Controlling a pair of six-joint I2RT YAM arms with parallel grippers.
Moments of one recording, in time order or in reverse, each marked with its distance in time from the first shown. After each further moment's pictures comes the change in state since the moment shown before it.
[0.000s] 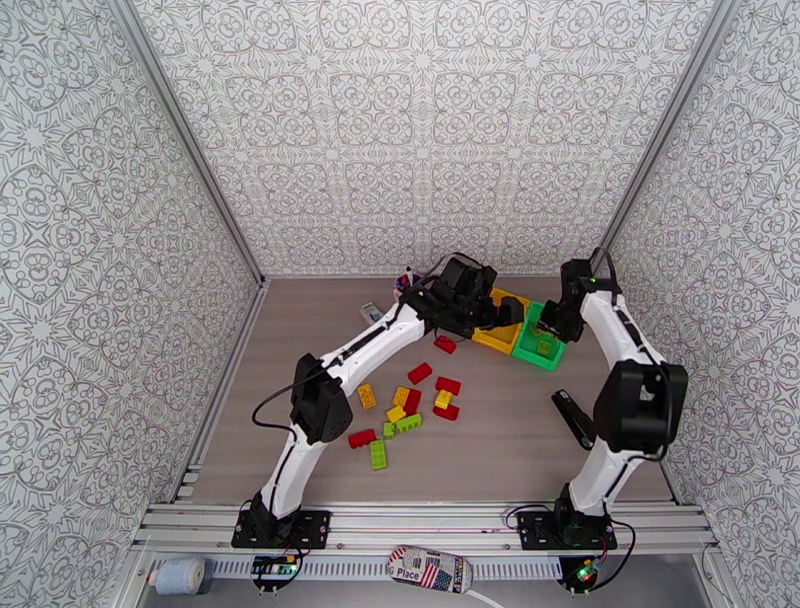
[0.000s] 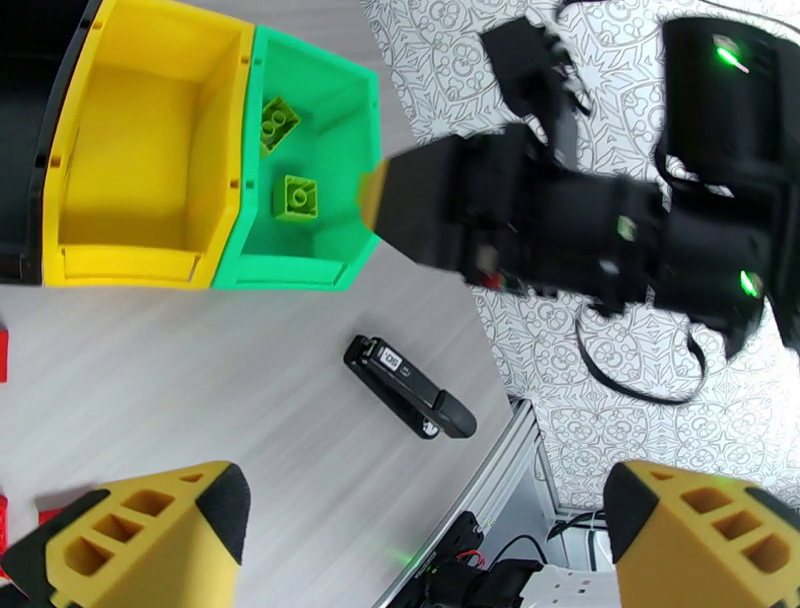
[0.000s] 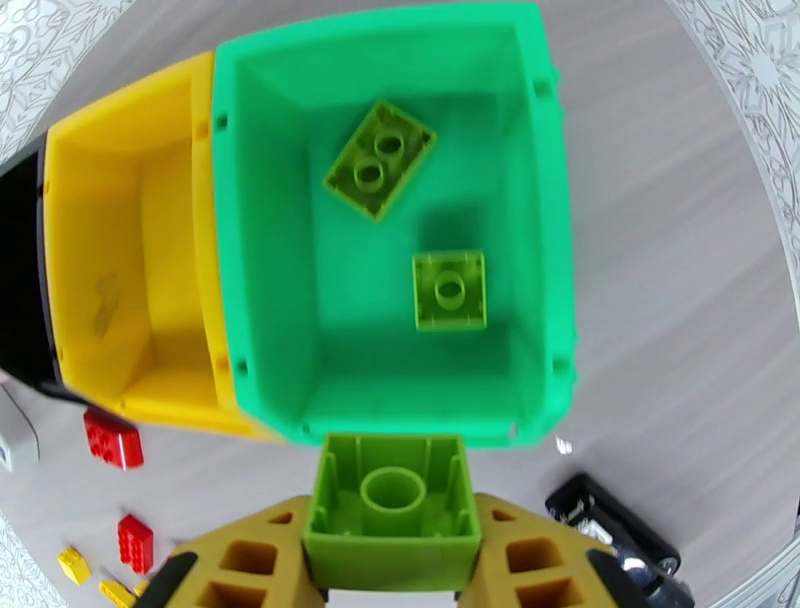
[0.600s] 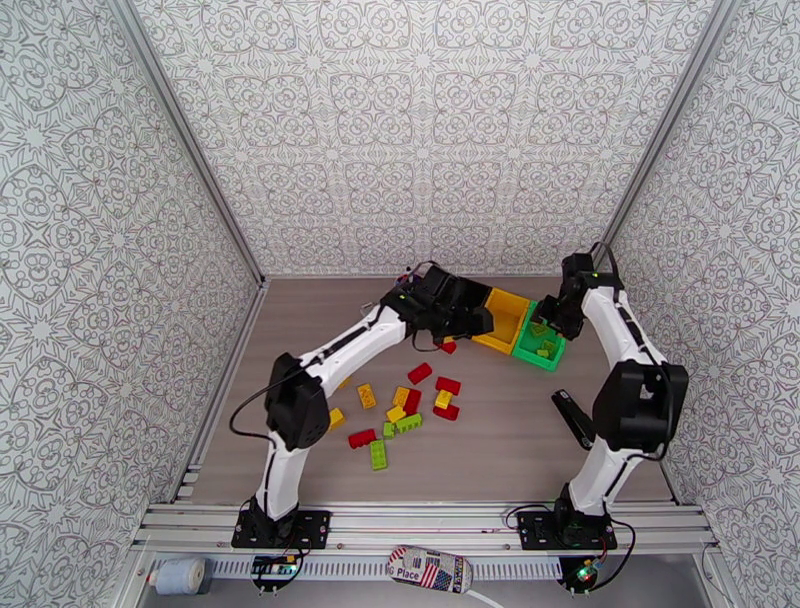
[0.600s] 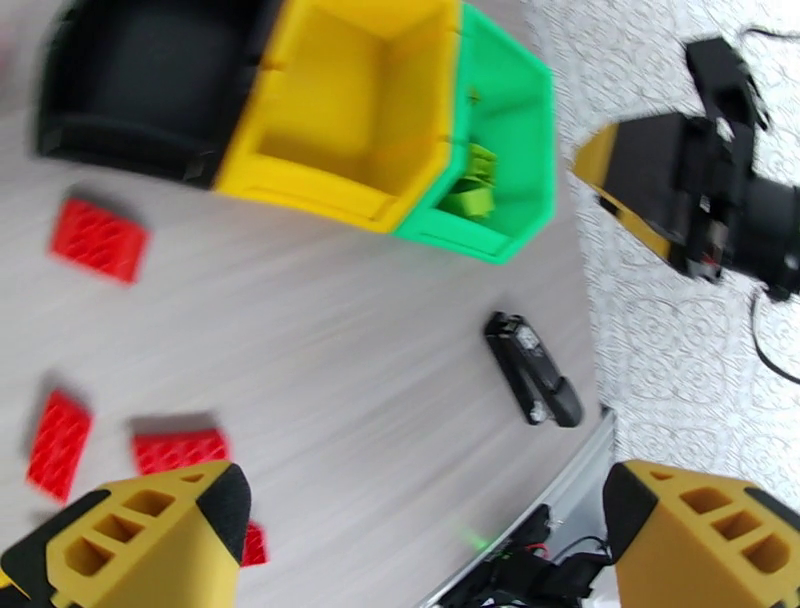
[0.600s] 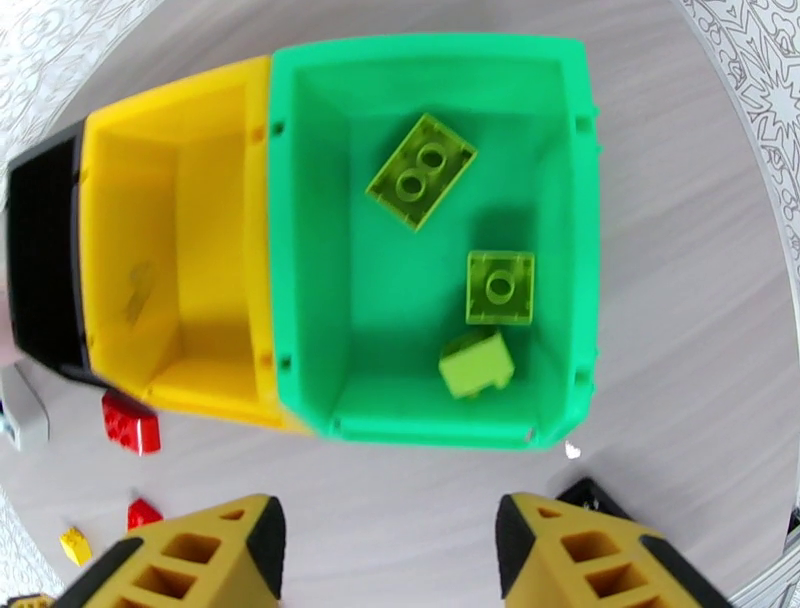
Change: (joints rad) left arm 0.048 -0.240 -0.369 -0.058 -0.202 0.031; right arm 0.038 -0.097 -0.051 -0.010 -0.049 -0.046
